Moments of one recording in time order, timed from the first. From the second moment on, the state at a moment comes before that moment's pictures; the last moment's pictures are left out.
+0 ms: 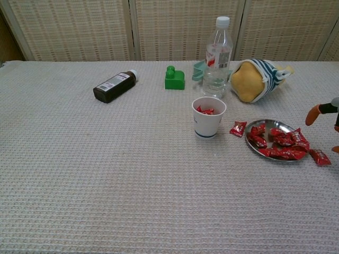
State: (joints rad) left arm -0.15 -1.09 0.00 -1.57 1.55 1.41 -0.13; right arm 0.52 -1.28 -0.04 -1.57 -1.09 1.05 -0.44
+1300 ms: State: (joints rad) left arm -0.15 -1.09 0.00 -1.56 1.53 1.39 -0.15; right arm 0.50 -1.44 0.02 -1.36 -1.13 0.96 -0.39
